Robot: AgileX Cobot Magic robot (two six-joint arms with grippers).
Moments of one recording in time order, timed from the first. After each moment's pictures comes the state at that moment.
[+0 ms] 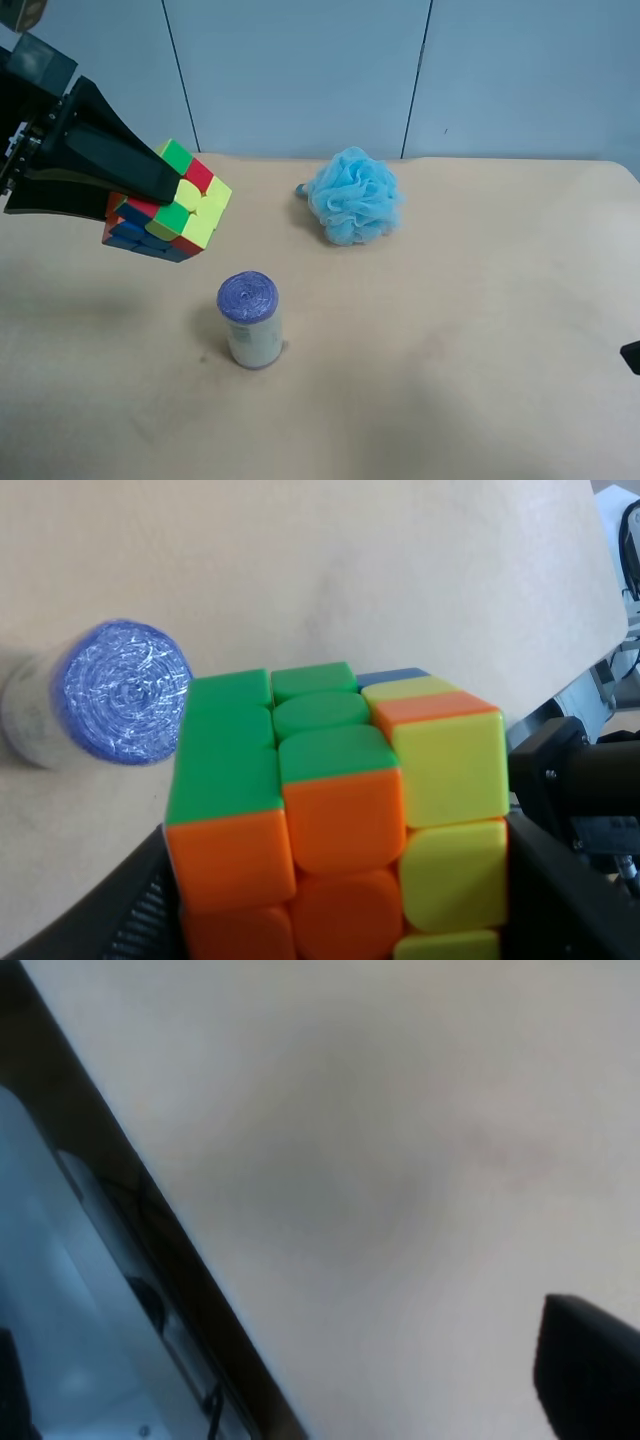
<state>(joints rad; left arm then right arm) -0.31 1.10 -0.92 -0.72 0.98 0.23 0.98 0.34 -0.50 0.05 1.07 -0.08</state>
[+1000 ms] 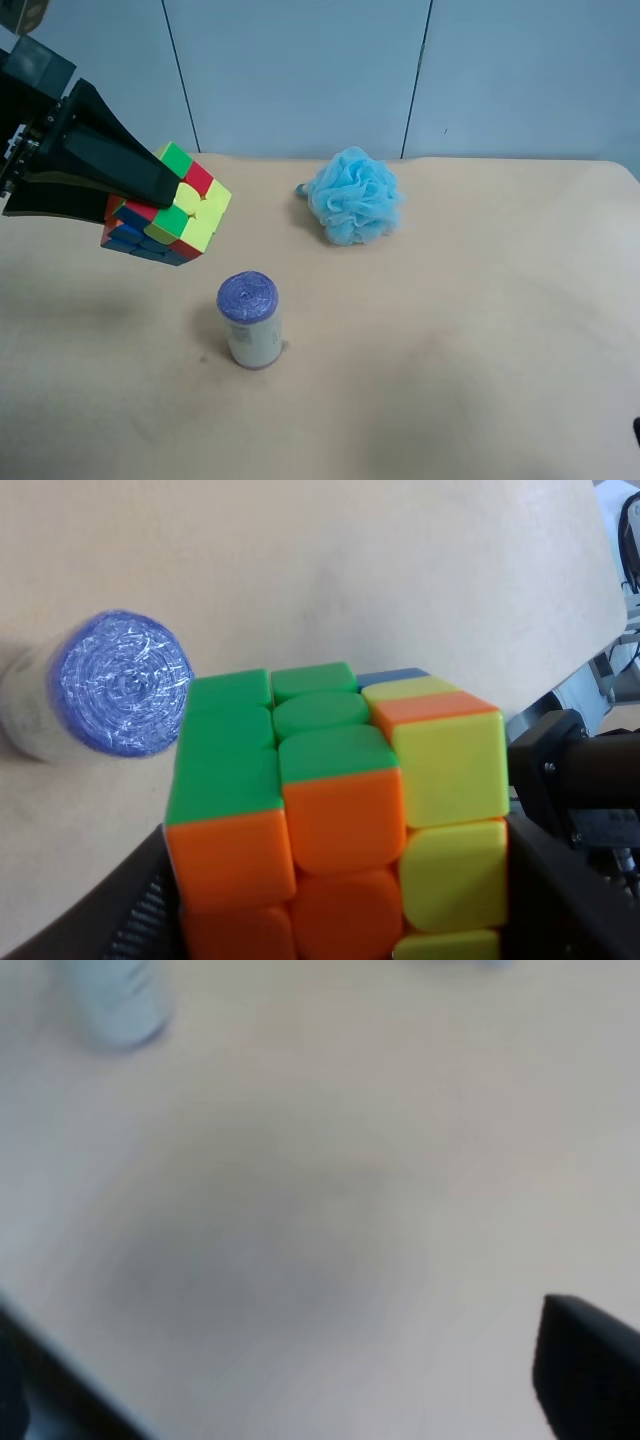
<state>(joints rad) -0.31 1.10 -0.92 -0.72 0.99 0.23 0.62 0.17 -0.50 0.06 1.07 -0.08</state>
